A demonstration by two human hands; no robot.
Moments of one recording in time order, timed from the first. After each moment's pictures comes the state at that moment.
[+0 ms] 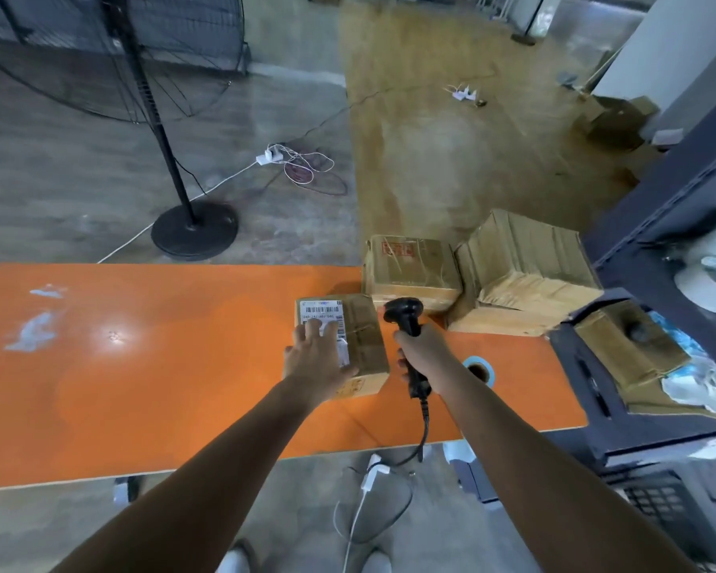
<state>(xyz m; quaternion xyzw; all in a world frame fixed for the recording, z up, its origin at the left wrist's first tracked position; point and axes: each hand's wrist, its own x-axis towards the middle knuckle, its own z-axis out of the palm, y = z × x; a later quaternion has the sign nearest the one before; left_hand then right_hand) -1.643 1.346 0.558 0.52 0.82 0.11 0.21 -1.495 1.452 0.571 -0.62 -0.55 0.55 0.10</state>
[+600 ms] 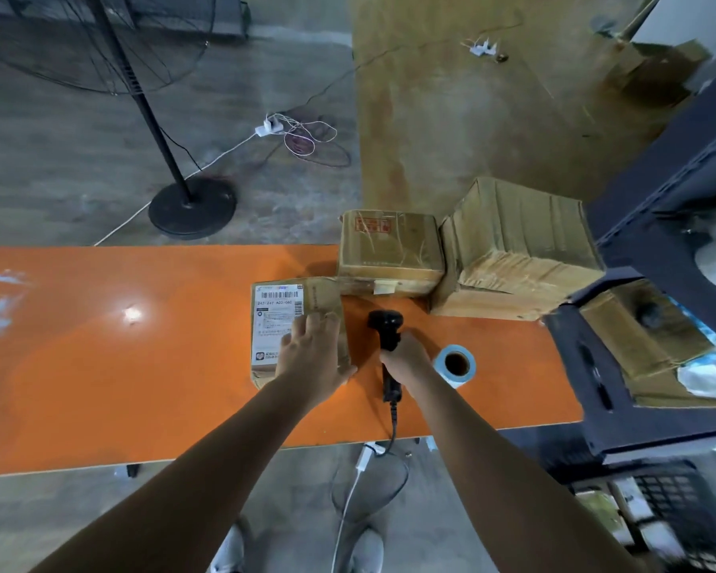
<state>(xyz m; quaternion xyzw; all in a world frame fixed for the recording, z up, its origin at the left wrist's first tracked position) -1.585 1.384 0.544 0.56 0.81 0.04 0.16 -1.454 1.491 0.485 -0.63 -0.64 0.44 -0.01</state>
